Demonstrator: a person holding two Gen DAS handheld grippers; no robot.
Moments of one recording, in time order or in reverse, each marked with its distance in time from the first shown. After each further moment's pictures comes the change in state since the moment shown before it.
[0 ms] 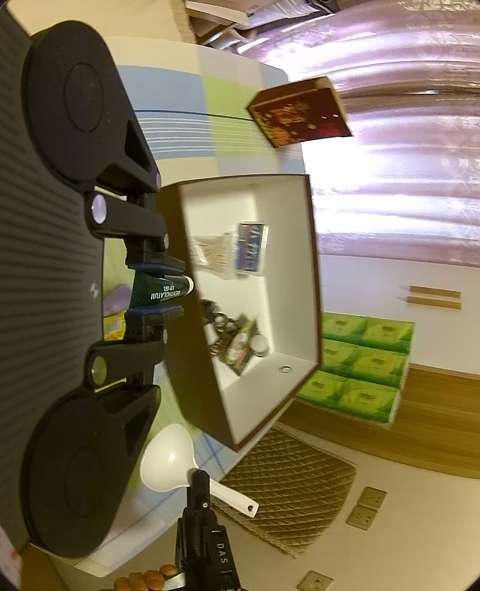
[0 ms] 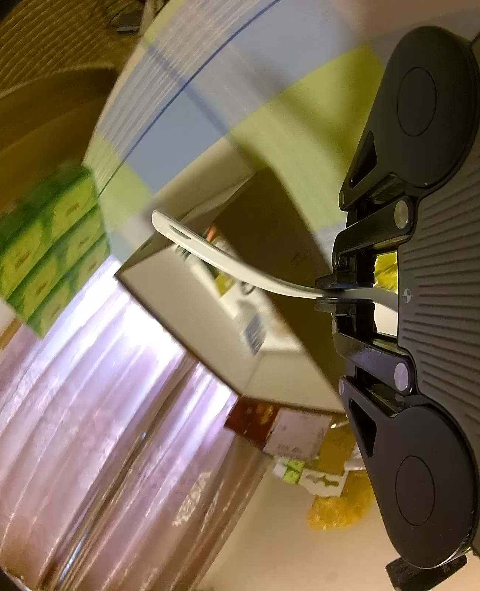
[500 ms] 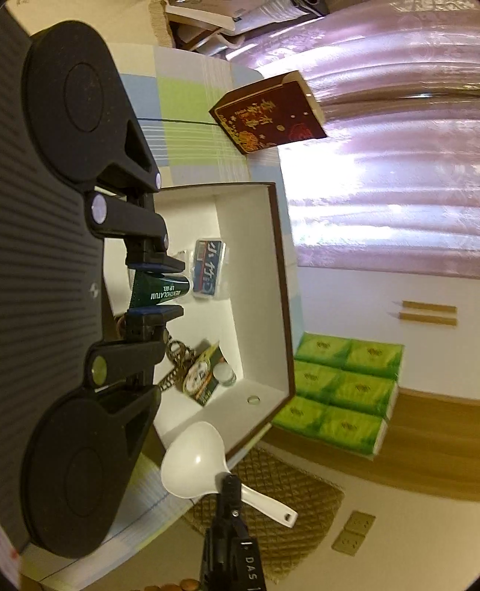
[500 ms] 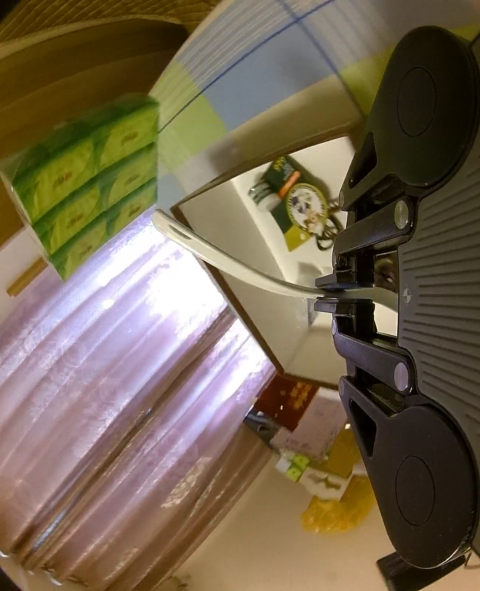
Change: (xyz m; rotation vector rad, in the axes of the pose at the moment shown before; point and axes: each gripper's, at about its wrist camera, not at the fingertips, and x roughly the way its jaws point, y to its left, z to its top) left arm 0.054 0.021 0.053 -0.007 0.009 0.046; right arm 0.056 0.053 0.065 -0.153 -0.044 0.000
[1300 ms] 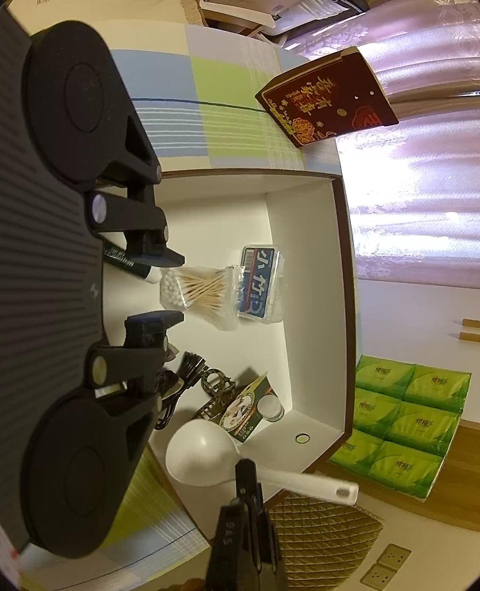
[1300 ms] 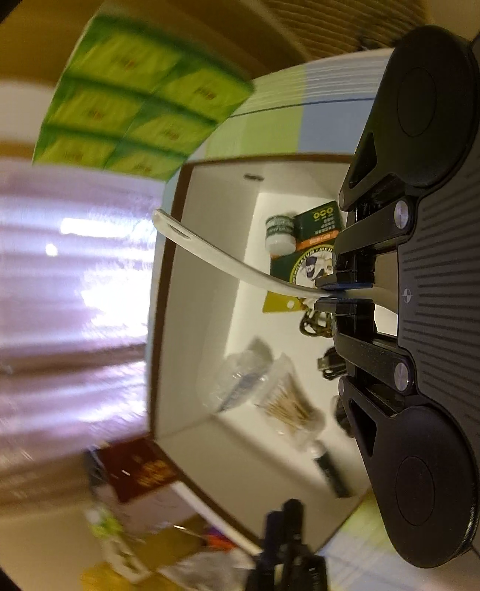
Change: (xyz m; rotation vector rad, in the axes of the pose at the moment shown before) left arm 0.070 0.011 -0.012 -0.024 0.173 0.026; right arm 0.106 0.027 -0.027 -0.679 0.231 -0.318
